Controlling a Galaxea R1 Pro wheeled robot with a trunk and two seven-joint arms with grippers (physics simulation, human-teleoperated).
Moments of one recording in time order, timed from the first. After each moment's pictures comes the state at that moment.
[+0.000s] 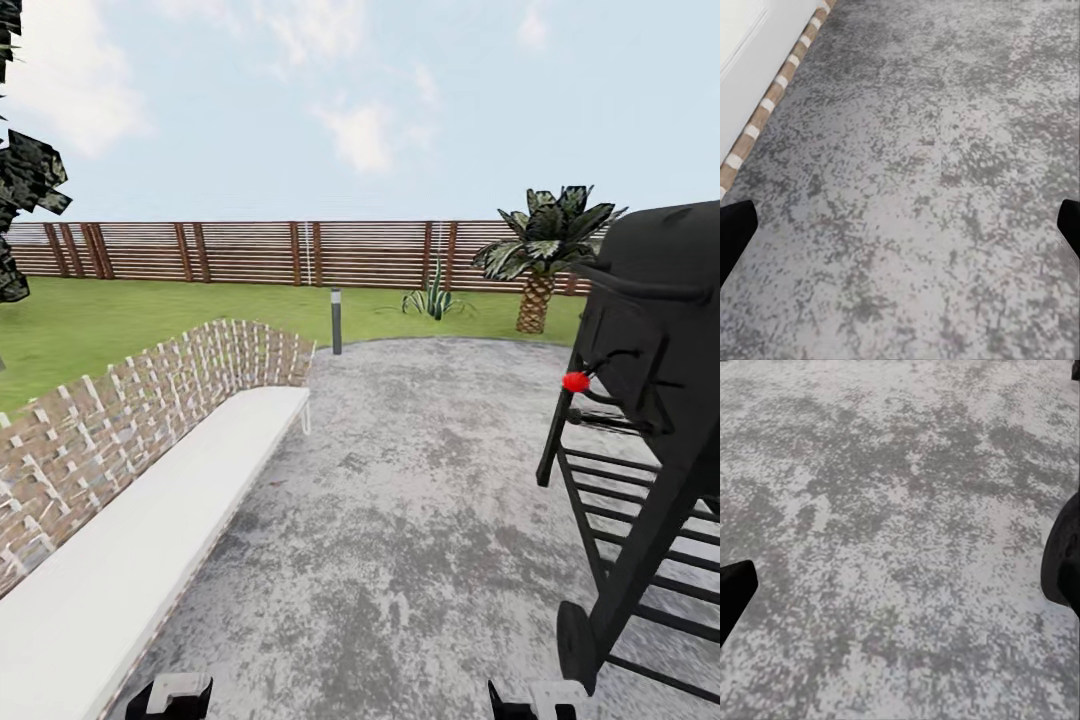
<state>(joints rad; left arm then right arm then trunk) -0.25 0.11 0.07 -0.39 -0.01 -0.33 -0.01 -0.10 -0.07 -0.02 -0.67 0.00 -0.27 0.01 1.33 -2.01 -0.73</state>
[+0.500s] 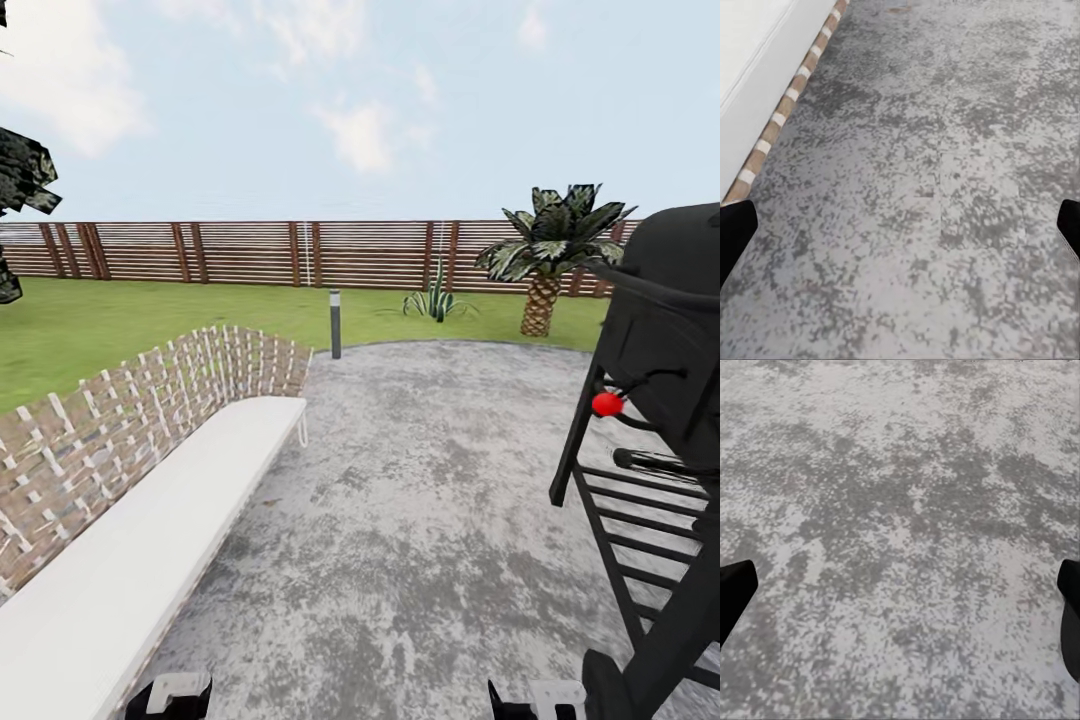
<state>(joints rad) -0.25 0.11 0.07 -0.39 -0.01 -0.33 -0.01 -0.10 -0.07 -0.02 -0.67 0.00 -0.27 0.01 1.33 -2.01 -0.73</state>
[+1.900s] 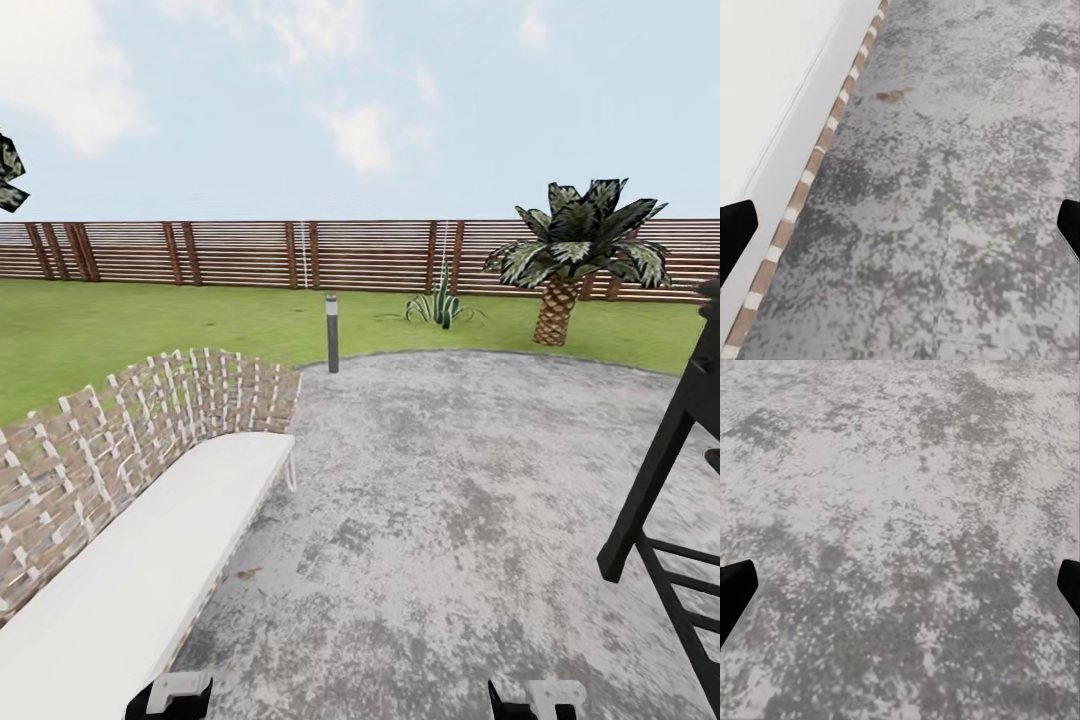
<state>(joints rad) -0.25 0.11 0.07 -0.39 -0.01 -0.33 -0.01 -0.10 -0.07 -0.02 -0.67 -0.01 -0.27 0.01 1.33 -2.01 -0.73</state>
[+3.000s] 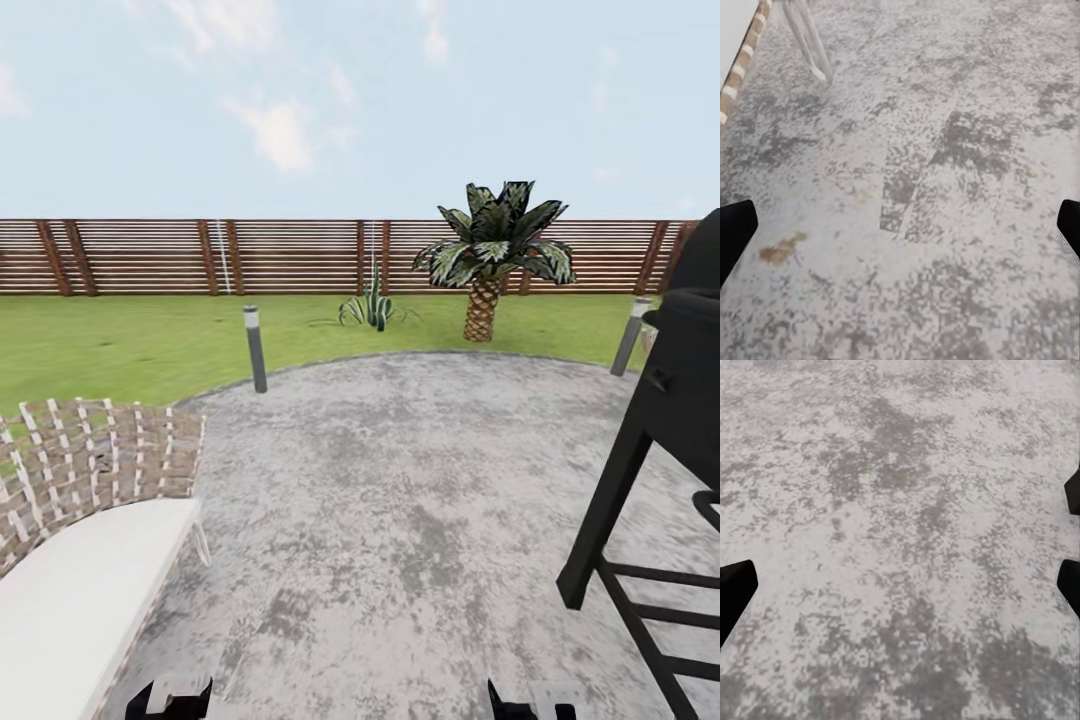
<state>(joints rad) -0.25 0.11 0.07 -0.39 -0.01 -0.33 -0.01 -0.10 -0.07 -0.02 -0.67 -0.01 -0.27 0.01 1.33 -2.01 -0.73</state>
